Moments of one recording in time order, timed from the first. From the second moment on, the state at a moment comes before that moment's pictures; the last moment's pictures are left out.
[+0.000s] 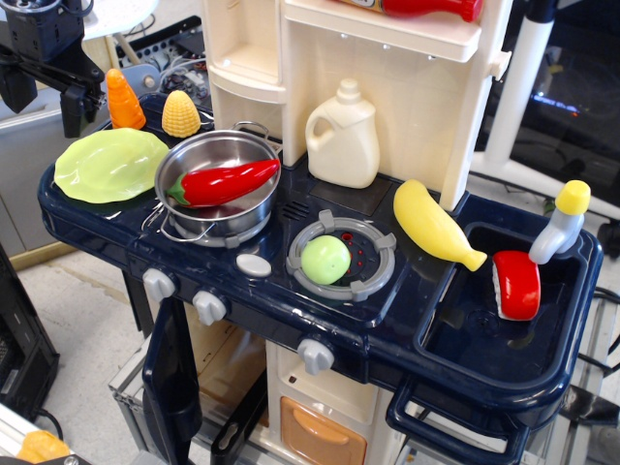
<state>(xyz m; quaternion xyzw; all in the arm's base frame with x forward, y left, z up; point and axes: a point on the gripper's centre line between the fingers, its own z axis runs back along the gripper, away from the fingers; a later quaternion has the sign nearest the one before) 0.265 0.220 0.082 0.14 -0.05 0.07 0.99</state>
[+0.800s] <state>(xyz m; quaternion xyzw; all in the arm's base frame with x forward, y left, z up) 0.268 0.108 0.148 0.18 -0.03 0.08 0.98</state>
